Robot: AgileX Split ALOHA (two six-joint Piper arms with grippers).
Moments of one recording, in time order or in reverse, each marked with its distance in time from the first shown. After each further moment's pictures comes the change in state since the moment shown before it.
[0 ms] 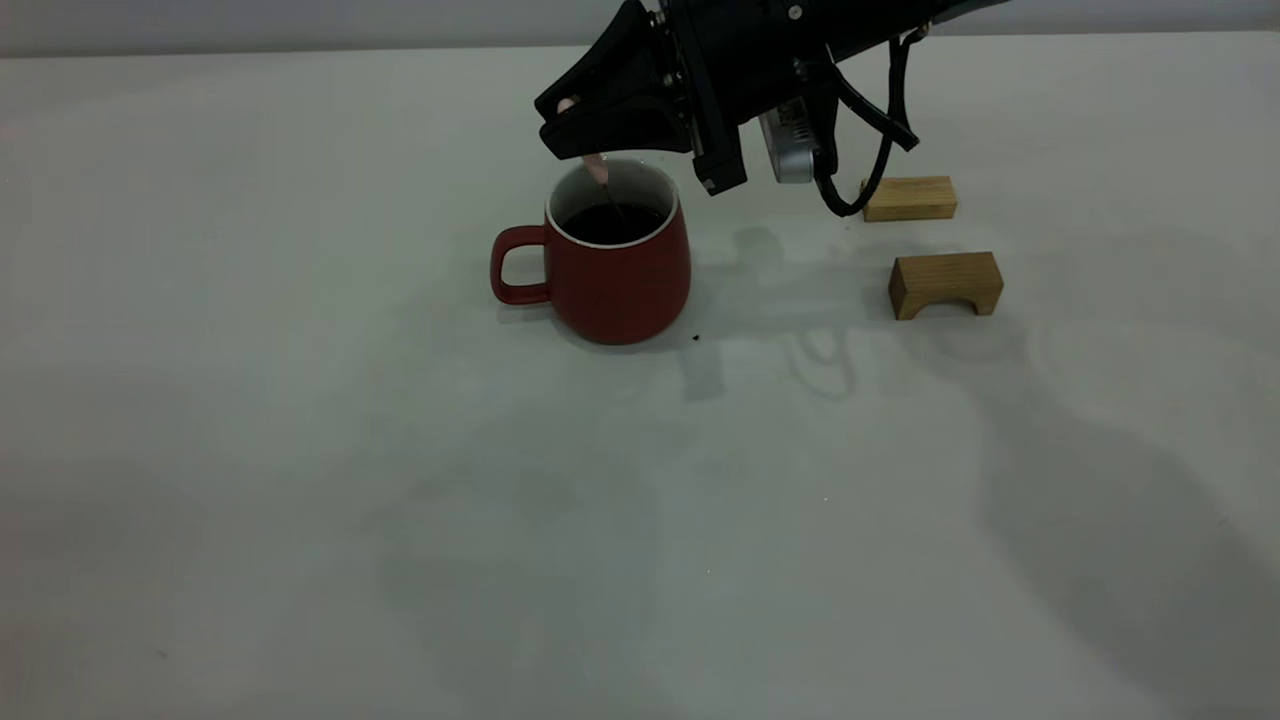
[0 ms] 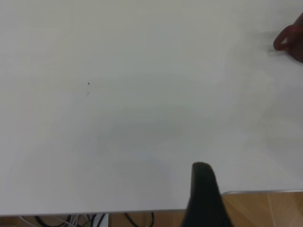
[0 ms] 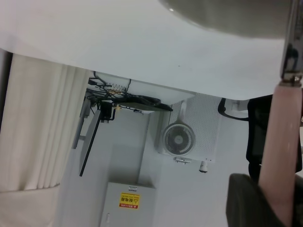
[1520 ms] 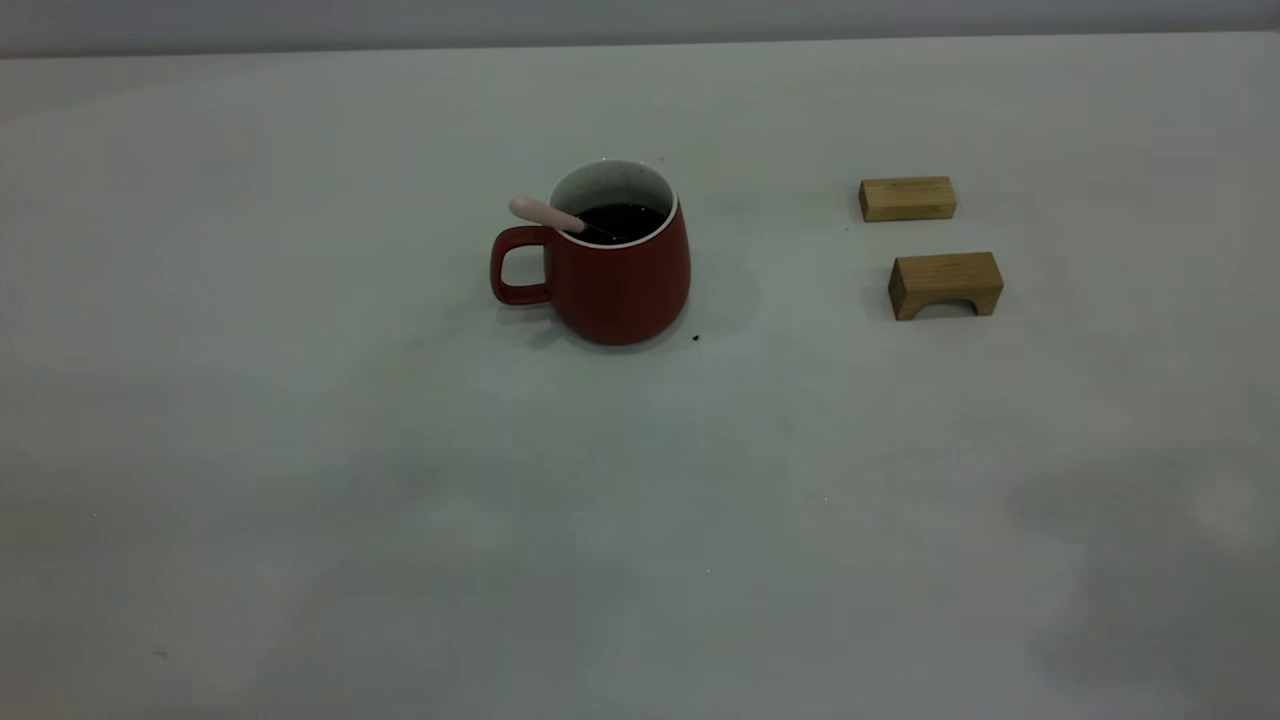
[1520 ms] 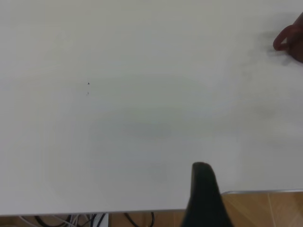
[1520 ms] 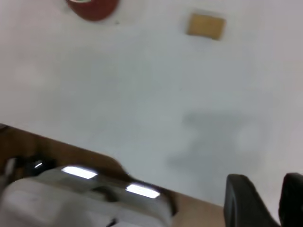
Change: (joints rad) left arm 0.000 0.000 0.000 0.000 0.000 0.000; right arm -0.049 -1.484 0.492 -1.433 0.240 -0.542
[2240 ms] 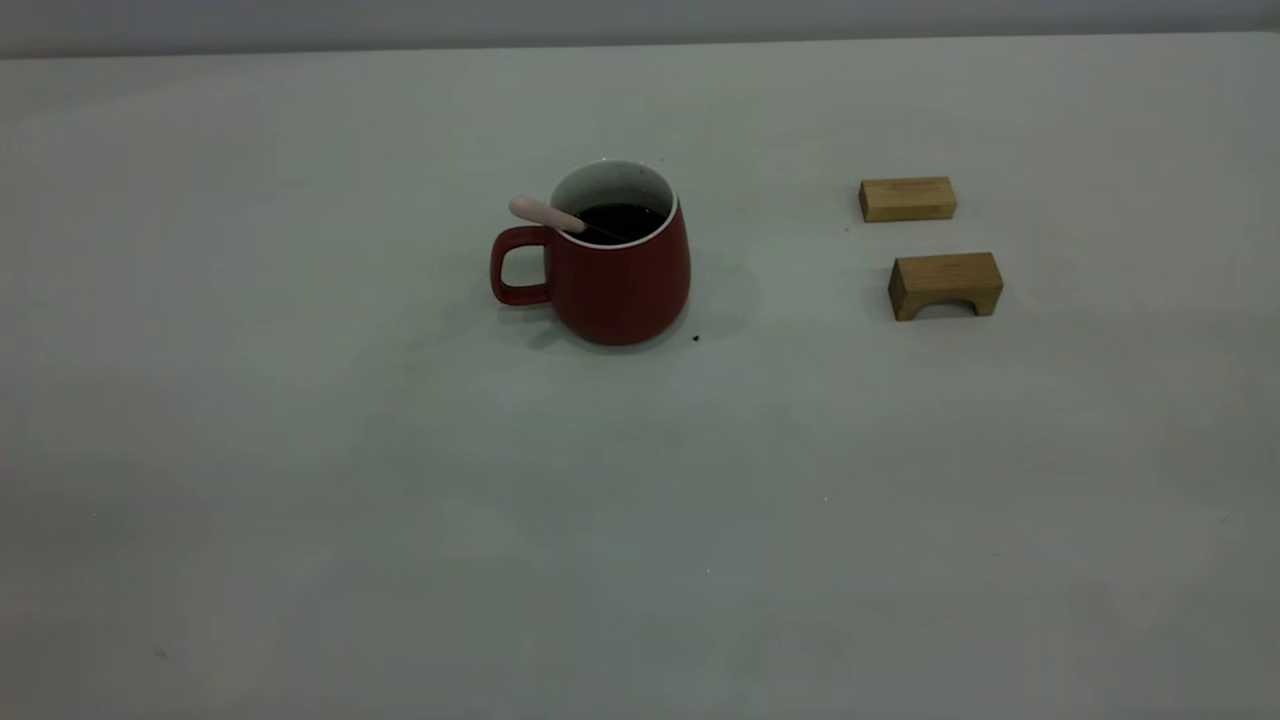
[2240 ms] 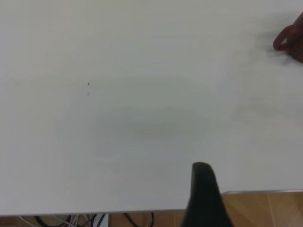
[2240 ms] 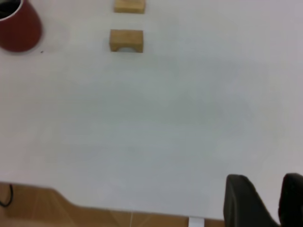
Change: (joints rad) left arm 0.000 0.000 0.000 0.000 0.000 0.000; right arm -0.215 -0.898 0.625 -0.060 -0.073 -0.009
